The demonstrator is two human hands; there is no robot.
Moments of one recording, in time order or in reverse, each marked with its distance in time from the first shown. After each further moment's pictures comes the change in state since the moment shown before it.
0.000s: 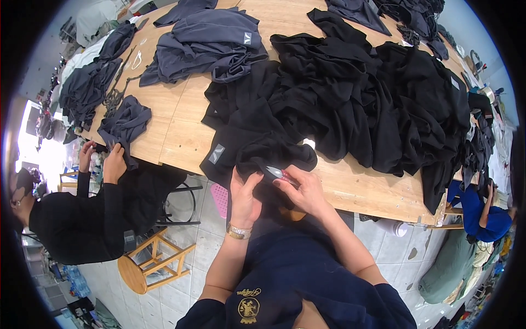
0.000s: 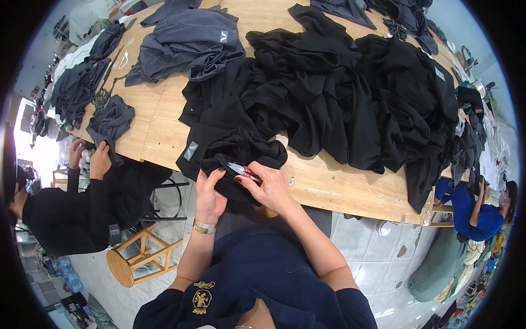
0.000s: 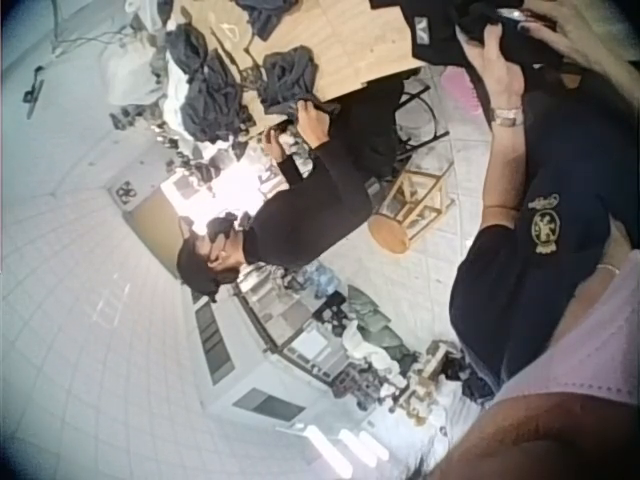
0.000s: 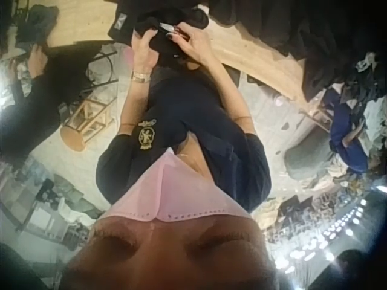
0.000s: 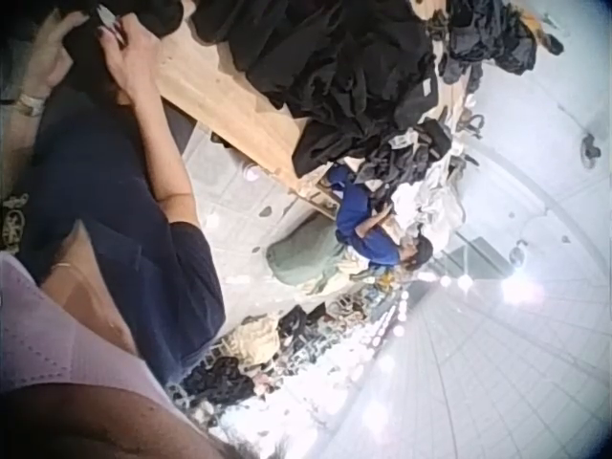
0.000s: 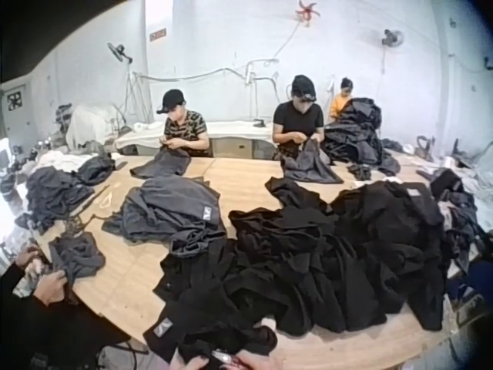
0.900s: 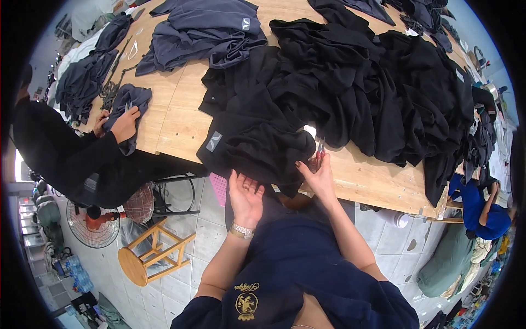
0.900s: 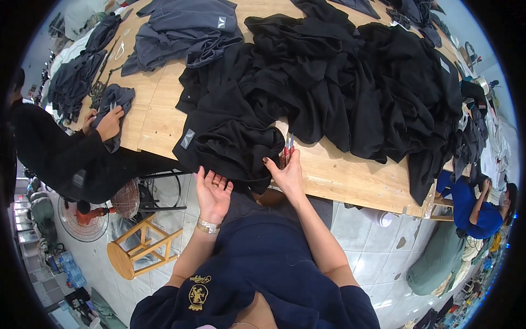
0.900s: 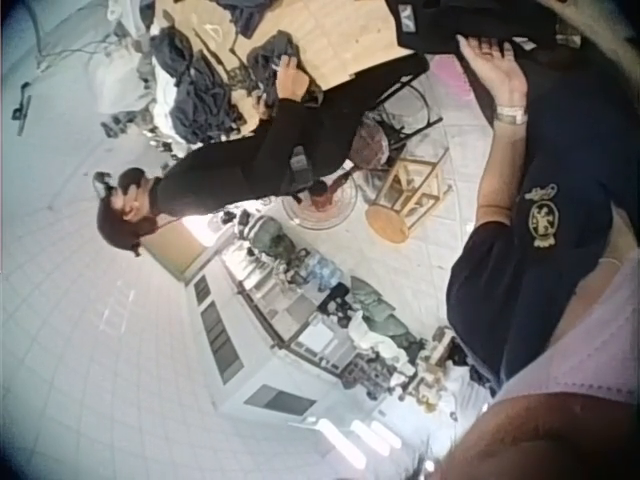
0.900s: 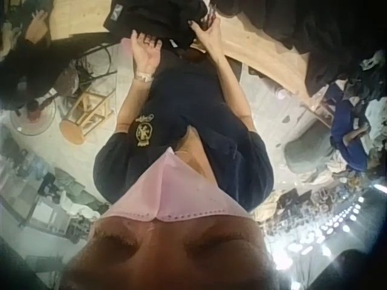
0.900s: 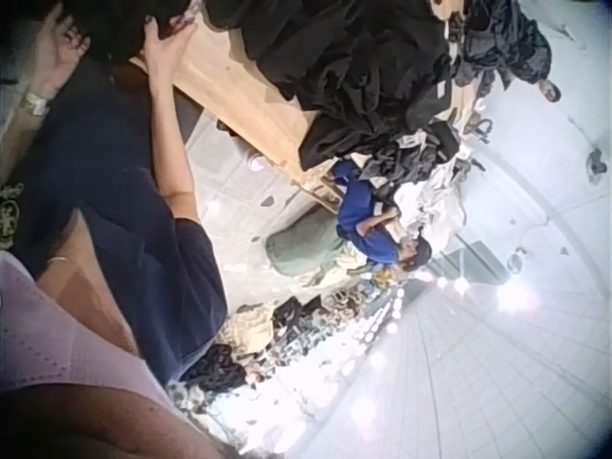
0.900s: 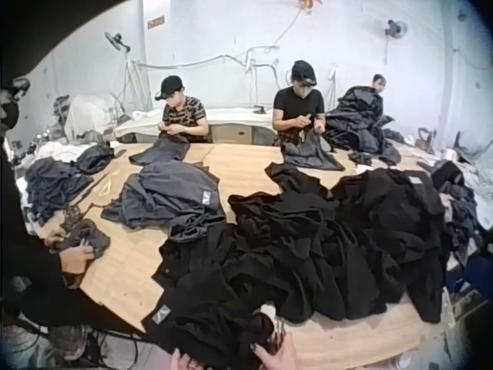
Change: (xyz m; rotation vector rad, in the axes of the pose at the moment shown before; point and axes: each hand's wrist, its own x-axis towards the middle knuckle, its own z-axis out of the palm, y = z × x) left_hand -0.021 -0.021 -0.034 -0.171 0.422 -0.223; right_hand -0.027 0.070 0.020 0.207 0.348 0.443
